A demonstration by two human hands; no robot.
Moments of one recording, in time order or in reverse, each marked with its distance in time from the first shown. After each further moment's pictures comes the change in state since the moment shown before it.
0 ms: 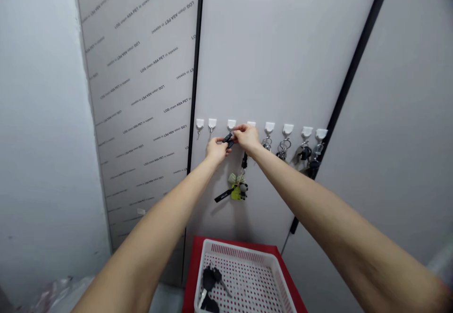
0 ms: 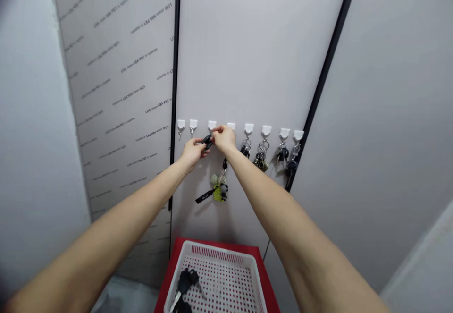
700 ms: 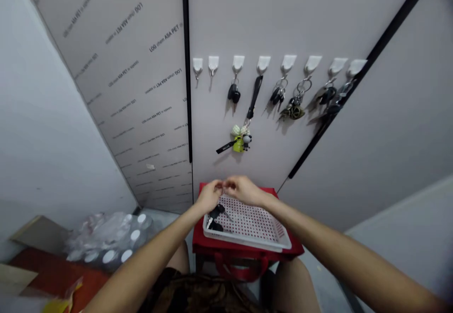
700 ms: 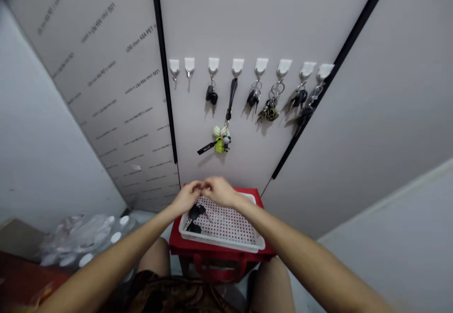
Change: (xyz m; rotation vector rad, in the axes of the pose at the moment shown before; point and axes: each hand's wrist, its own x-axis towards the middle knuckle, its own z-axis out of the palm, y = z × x) left_hand -0.135 -0.181 -0.068 0.536 -0.364 -0.061; right_hand -0.198 0.118 -0.011 -0.503 -0.839 -0.092
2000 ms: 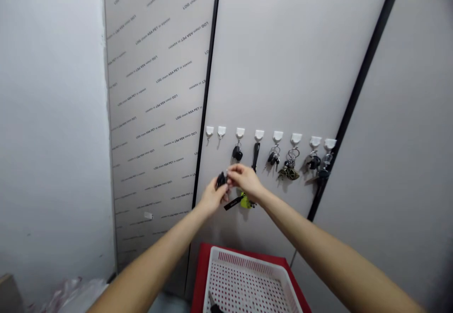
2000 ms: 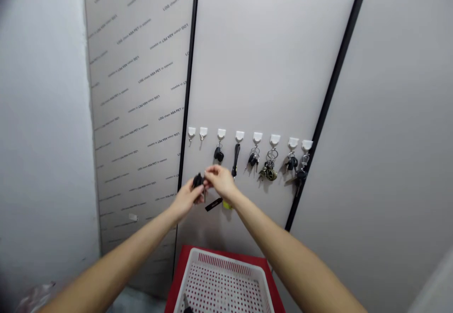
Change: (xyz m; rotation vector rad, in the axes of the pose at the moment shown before) left_hand 0.050 0.105 -0.074 -0.486 0.106 0.164; right_hand 0.080 -0.069 -0.106 0.817 0.400 0.088
